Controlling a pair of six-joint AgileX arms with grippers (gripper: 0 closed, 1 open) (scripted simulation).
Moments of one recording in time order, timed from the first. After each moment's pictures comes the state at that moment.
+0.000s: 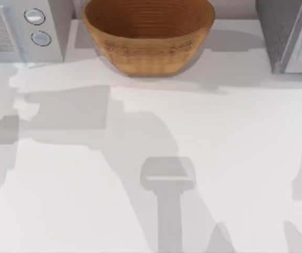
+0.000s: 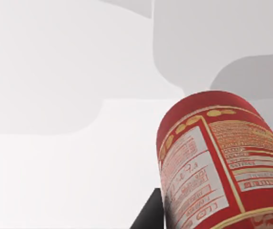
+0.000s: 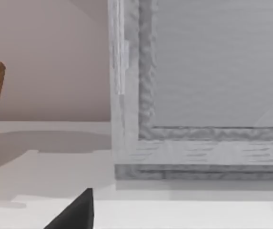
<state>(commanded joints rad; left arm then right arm) 0.16 2.16 1.88 -1.28 0.00 0.19 0.00 0.00 0.00 0.00 0.00 0.00</state>
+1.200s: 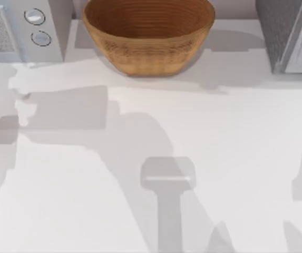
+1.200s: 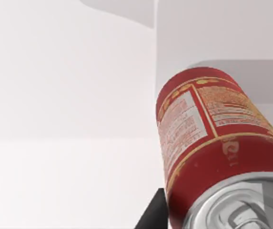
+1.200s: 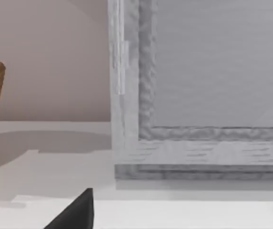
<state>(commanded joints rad) 0.16 2.17 1.86 -1.25 0.00 0.19 0.00 0.00 0.00 0.00 0.00 0.00</state>
